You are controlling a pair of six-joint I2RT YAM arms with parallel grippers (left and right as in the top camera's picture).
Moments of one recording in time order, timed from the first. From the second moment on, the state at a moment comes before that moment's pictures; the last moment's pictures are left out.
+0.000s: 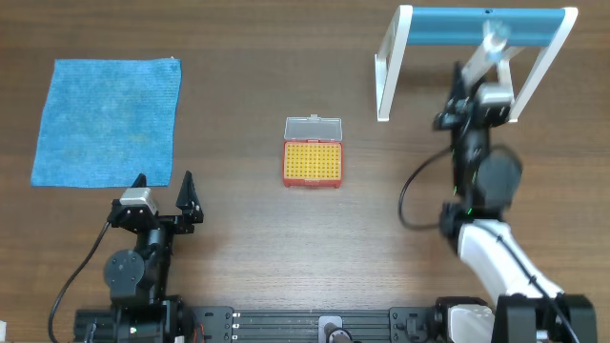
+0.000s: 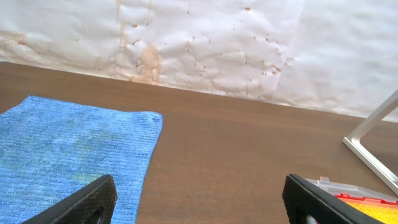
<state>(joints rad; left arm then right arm) 0.11 0.01 0.01 -0.06 0.12 -0.18 0.02 1.29 0.35 1.30 -0.13 -0.04</state>
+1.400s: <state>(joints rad) 0.11 0.01 0.01 -0.06 0.12 -0.18 0.64 1.80 0.41 1.45 -0.03 0.01</state>
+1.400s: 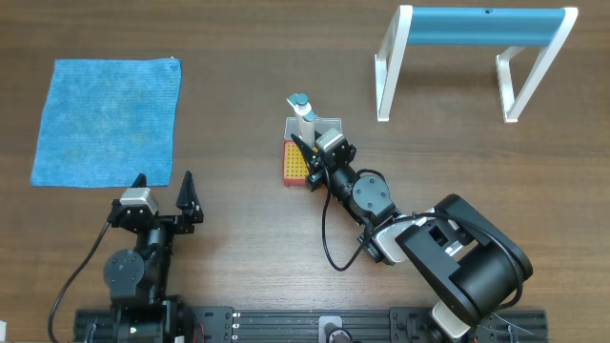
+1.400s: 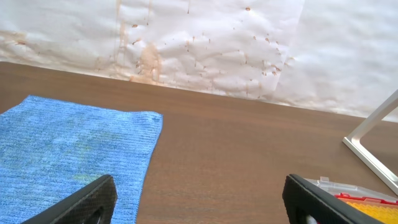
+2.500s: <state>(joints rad) 0.11 0.01 0.01 -0.06 0.12 -0.18 0.64 1.85 0.45 1.42 0.01 0.01</state>
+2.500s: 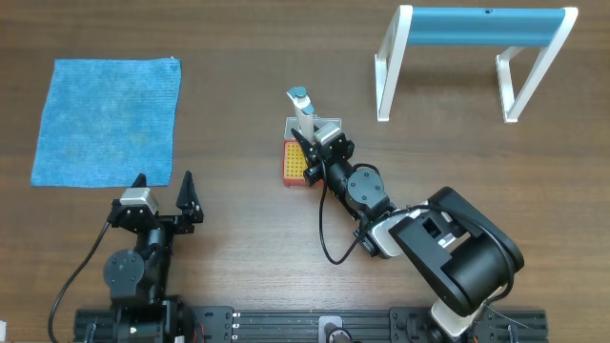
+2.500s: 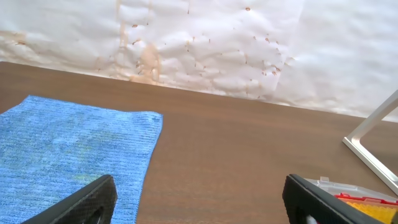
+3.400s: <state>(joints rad) 0.11 0.01 0.01 -0.06 0.12 -0.18 0.63 1.86 0.45 1.45 0.01 0.01</state>
